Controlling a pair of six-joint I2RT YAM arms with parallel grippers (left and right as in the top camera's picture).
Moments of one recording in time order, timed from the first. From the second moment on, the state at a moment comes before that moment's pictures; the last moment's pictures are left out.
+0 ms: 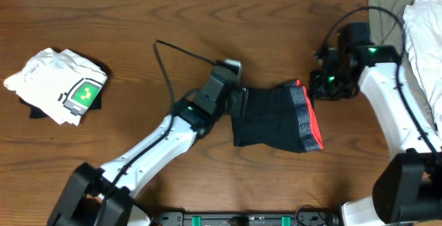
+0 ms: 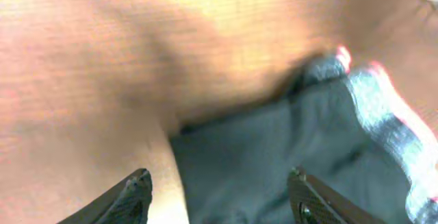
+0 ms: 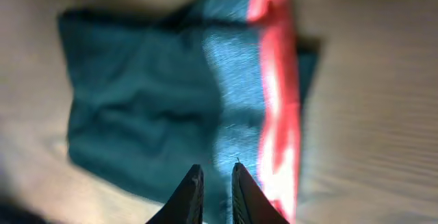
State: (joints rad) left arm -0.62 1.53 0.92 -0.14 0.01 -0.38; right arm 0.09 1.67 1.33 -1.10 -0.29 0.06
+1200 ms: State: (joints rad) left arm -0.53 1.95 1.09 -0.12 0.31 -0.37; right arm 0.24 1.68 0.97 -0.84 -0.24 0.25
